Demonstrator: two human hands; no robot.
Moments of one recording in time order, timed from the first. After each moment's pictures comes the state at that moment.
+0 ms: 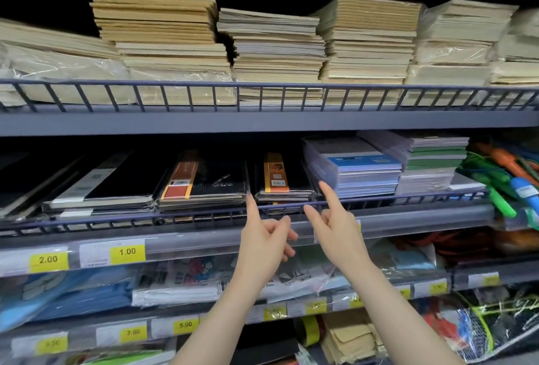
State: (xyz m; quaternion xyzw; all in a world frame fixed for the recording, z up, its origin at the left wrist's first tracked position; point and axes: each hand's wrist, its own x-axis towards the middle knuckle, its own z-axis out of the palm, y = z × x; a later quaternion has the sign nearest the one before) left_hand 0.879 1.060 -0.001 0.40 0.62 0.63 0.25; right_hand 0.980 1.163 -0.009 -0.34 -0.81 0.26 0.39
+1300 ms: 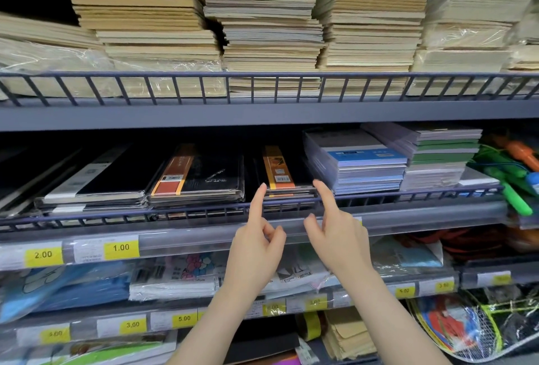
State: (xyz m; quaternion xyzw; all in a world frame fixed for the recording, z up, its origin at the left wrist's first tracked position) left_hand 0.873 1.066 -0.026 0.49 0.68 0.54 0.08; right_hand 0.986 1.161 -0.013 -0.39 -0.85 0.11 0.34
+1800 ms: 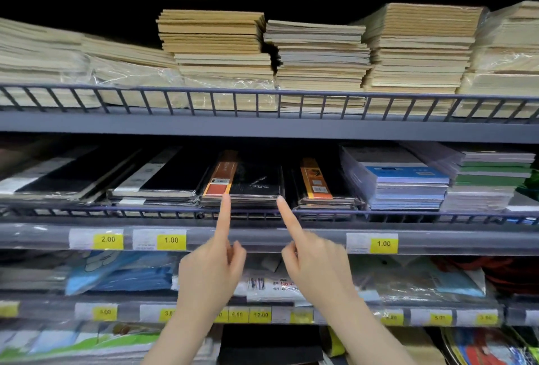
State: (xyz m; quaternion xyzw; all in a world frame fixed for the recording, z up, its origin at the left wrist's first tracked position) left_hand 0.814 0.971 -0.025 0.45 0.80 0.36 -0.18; right_hand 0.941 1.089 -0.007 -0.28 -0.91 0.01 0.31
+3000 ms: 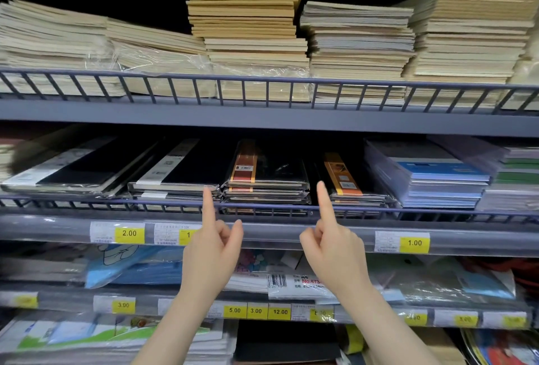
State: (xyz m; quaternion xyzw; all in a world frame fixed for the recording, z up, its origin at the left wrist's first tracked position) left_hand 0.768 0.966 -0.033 0.40 0.77 0.50 -0.06; right_hand 0.914 1.094 -0.015 -0.27 -0.88 0.18 0.34
